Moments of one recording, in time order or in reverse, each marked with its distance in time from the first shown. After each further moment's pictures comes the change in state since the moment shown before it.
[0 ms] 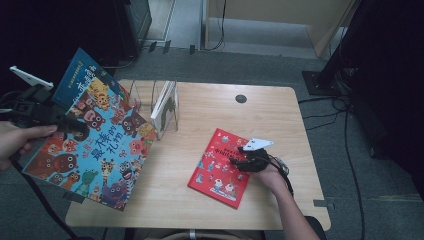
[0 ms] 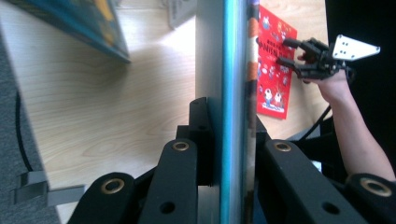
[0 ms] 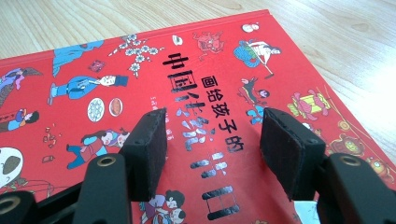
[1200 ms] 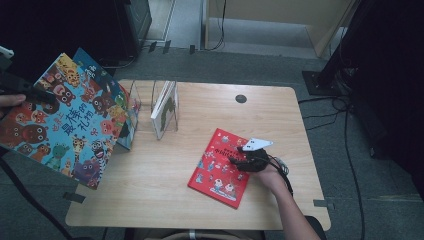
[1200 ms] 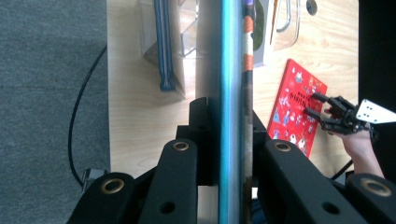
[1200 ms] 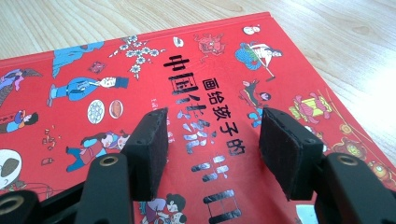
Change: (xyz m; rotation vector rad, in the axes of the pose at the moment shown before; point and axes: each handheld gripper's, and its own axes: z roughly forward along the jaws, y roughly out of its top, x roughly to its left) left arm 0.011 0.044 -0.056 -0.110 0.148 -0.113; right arm 0.001 0.000 0.001 -0.005 -0.005 -0.006
